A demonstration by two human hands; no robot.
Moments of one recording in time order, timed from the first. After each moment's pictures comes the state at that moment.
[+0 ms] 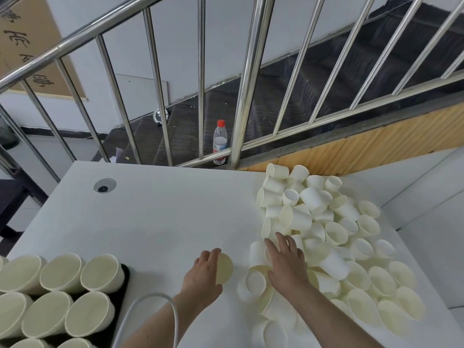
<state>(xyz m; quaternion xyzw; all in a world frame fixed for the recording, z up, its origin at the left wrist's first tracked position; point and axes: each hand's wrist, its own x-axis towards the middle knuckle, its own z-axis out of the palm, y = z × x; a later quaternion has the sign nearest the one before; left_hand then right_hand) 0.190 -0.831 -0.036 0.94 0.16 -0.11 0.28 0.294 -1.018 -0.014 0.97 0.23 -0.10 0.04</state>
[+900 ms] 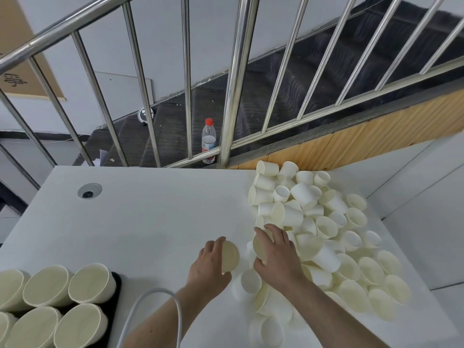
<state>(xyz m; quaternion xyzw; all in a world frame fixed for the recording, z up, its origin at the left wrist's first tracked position) 0.213 -0.840 -0.025 0.94 0.14 -0.06 0.32 0.286 -1.008 0.015 0.96 0.26 -0.05 -0.08</state>
